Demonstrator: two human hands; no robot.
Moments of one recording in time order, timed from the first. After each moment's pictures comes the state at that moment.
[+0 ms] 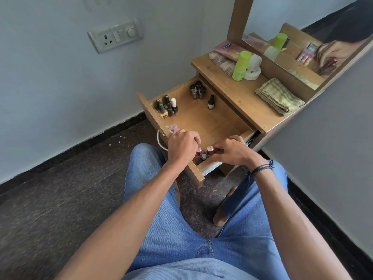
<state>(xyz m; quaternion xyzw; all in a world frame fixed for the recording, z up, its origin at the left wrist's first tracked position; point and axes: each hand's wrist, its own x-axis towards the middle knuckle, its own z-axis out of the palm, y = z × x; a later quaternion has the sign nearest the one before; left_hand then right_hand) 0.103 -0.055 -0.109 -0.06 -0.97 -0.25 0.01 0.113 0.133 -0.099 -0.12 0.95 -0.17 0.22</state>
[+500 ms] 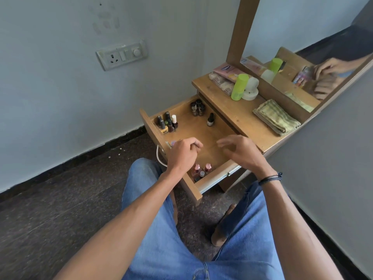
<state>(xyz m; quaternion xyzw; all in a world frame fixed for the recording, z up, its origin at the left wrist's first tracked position) 0.086 -0.053 -0.092 -0.04 -0.91 -0.41 -0.02 0.093 0.162 -0.070 -0.11 0.94 -0.31 0.04</state>
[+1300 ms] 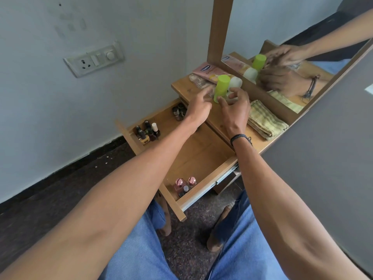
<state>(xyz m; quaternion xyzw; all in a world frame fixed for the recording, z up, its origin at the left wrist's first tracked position) -0.055 0.056 -0.035 -0.05 -0.79 -0.60 -0.11 -0.044 0.182 -0.074 0.17 0.84 -0.45 -0.26</state>
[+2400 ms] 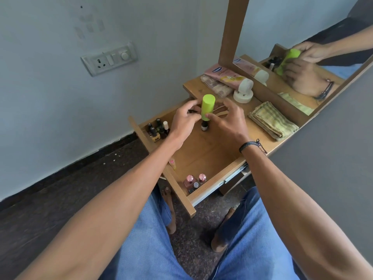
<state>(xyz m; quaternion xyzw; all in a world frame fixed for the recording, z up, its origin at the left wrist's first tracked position) -0.025 -0.021 -0.067 -0.02 -0.75 -0.65 -0.08 -0.010 0.152 -0.061 -0.03 0.89 -0.42 -0.15</state>
